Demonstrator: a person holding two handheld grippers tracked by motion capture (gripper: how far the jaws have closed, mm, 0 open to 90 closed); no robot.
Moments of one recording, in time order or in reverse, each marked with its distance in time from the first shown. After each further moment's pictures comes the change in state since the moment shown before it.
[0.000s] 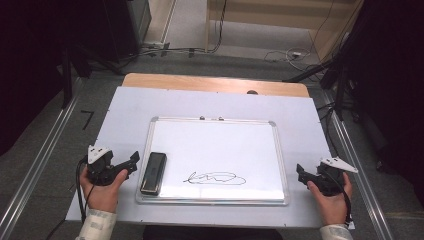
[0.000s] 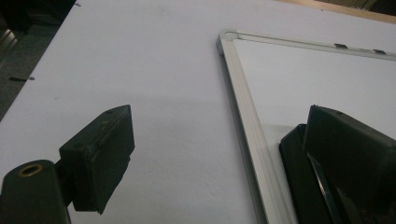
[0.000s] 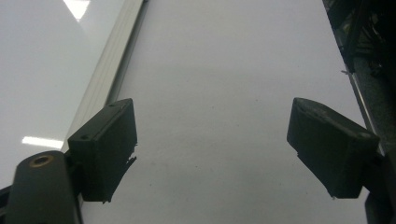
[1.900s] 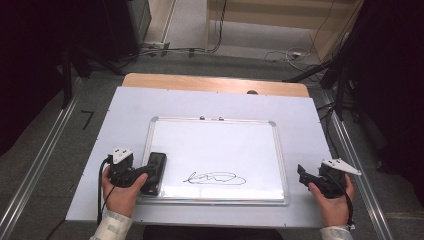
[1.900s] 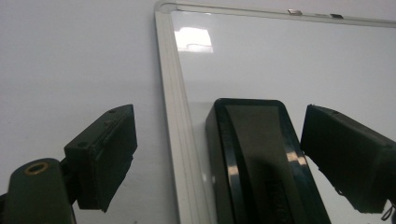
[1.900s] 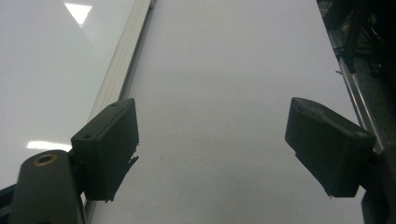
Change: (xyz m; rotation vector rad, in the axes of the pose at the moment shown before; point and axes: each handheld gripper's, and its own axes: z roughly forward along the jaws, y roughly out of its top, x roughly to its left) left arm -0.048 -0.008 0.011 0.081 -0.066 0.065; right arm 0.002 0.000 -0.009 -0.007 0.002 0.014
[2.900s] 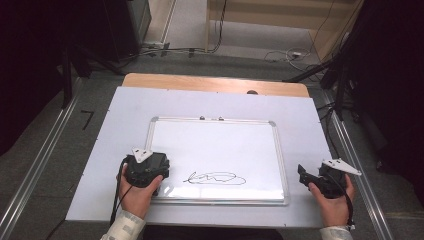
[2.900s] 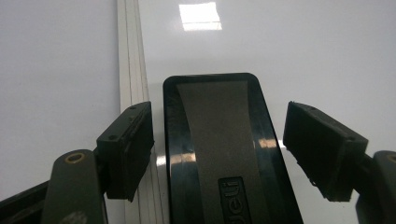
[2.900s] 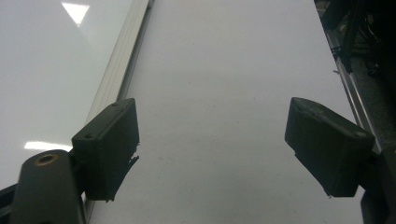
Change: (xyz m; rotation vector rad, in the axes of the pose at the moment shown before) left arm -0.031 -0.006 0.021 0.093 0.051 0.092; right arm 0.000 0.000 -0.001 -0.003 -0.010 -0.001
